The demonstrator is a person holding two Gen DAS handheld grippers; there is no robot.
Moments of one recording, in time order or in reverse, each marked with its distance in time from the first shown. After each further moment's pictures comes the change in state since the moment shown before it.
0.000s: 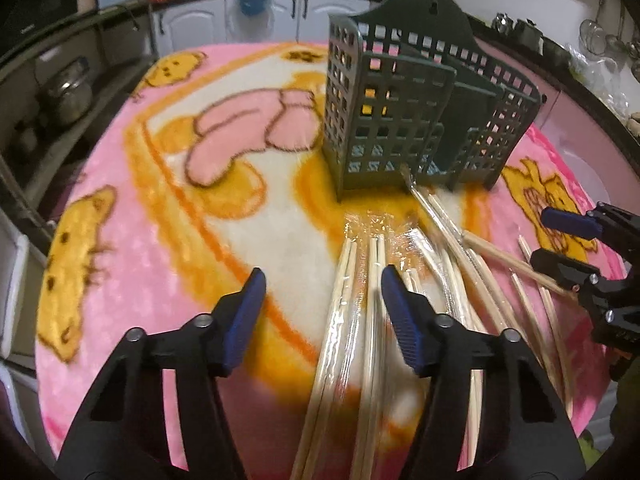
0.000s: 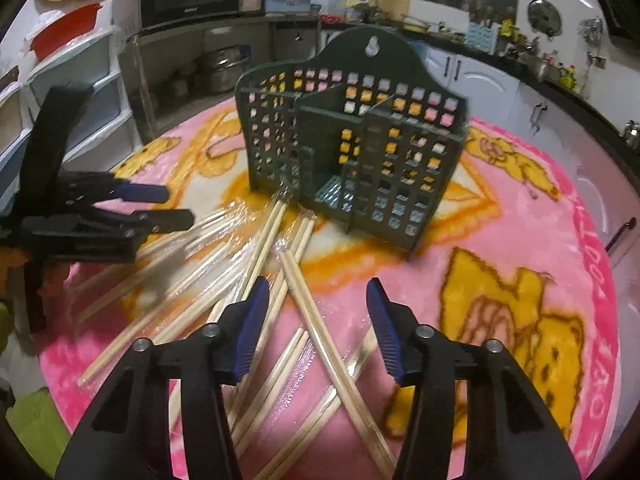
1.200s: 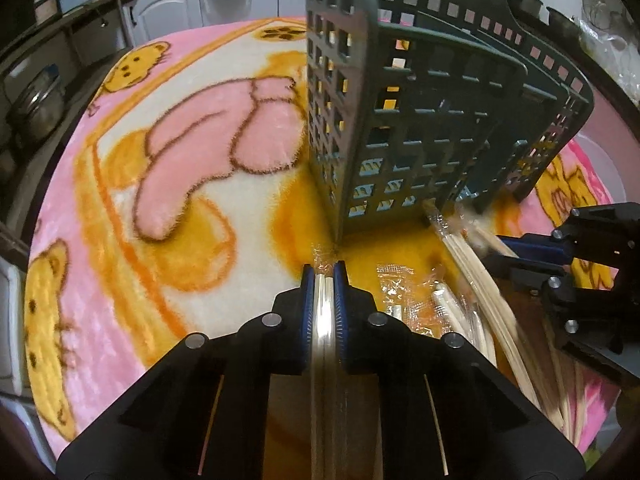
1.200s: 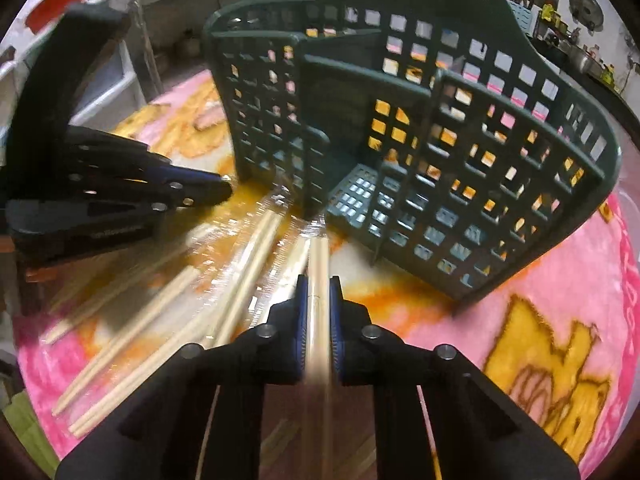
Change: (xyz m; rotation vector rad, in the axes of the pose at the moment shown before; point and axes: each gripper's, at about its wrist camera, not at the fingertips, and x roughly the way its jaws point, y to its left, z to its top) left arm 0.053 -0.001 0.046 0.062 0.098 -0.008; right arm 0.064 -0.009 0.038 -0.063 0.123 0.071
